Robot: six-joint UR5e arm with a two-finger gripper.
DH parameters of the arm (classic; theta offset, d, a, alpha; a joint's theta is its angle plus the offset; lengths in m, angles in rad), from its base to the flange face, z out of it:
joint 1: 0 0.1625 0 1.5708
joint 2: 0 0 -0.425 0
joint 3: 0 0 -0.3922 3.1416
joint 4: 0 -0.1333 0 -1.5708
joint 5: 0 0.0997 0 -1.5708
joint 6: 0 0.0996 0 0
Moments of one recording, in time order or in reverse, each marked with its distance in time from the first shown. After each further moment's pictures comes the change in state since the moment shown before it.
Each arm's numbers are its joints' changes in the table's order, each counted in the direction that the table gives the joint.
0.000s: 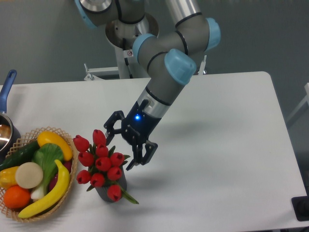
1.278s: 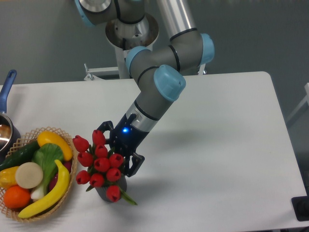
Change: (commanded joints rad) arm -0.037 -0.046 0.031 -0.008 -0.058 0.008
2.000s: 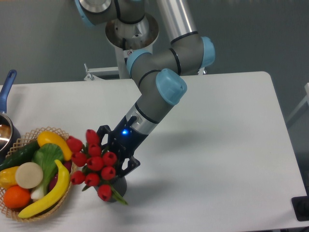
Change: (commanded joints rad) arm 0.005 -0.005 -0.003 0.000 -0.006 -0.002
